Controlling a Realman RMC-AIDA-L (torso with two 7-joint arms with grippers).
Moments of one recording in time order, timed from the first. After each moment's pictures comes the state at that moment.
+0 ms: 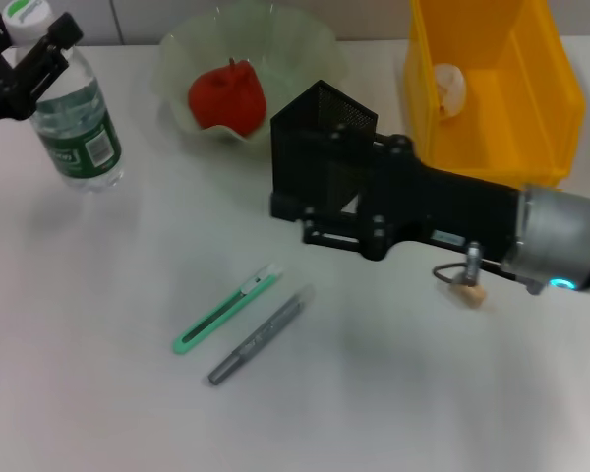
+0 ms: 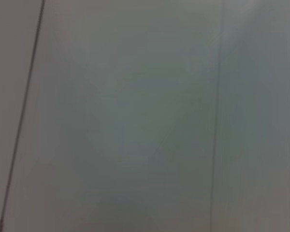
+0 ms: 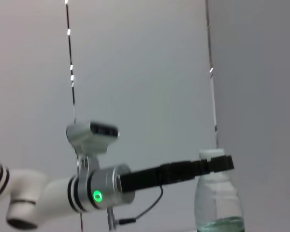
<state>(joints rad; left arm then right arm) -0.44 -2.07 0.37 0.53 1.62 1.60 -1.07 0.32 2.08 -1.58 -0.78 -1.04 -1.32 1.07</state>
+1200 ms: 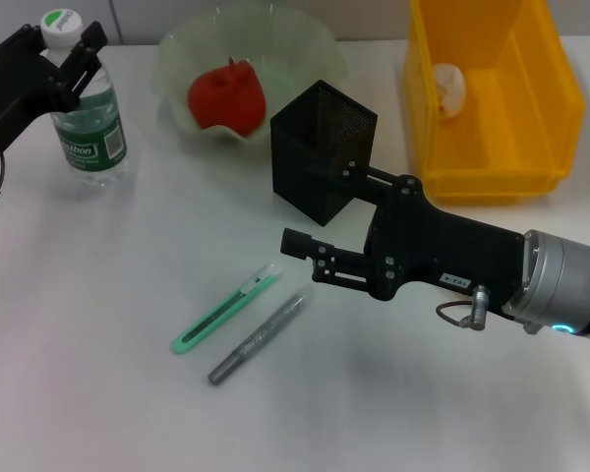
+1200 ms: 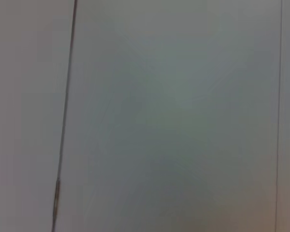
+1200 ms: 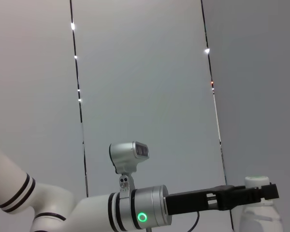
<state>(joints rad) -0.54 -2.07 0.37 0.31 1.53 1.31 -0.80 0.37 2.09 -1.60 -0.52 -0.93 -1.45 0.88</state>
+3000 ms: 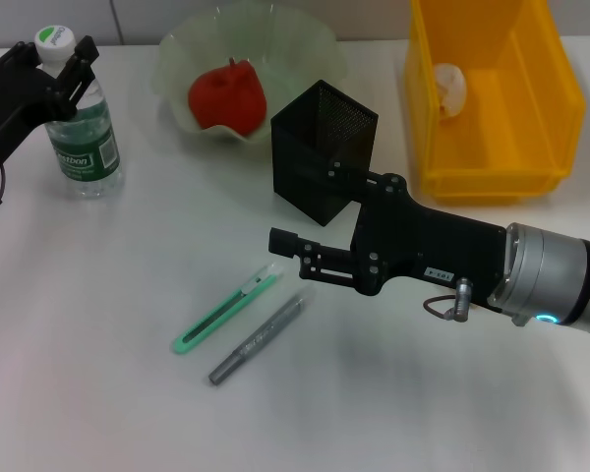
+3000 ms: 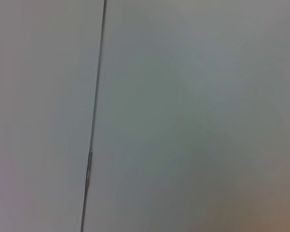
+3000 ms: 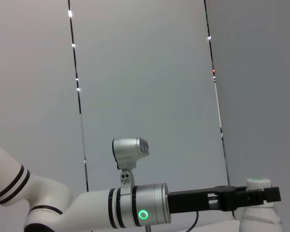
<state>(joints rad) -0.54 -2.07 0.37 0.26 1.48 1.22 -0.76 0.42 2.09 -1.61 -0.48 -0.93 -1.42 0.88</state>
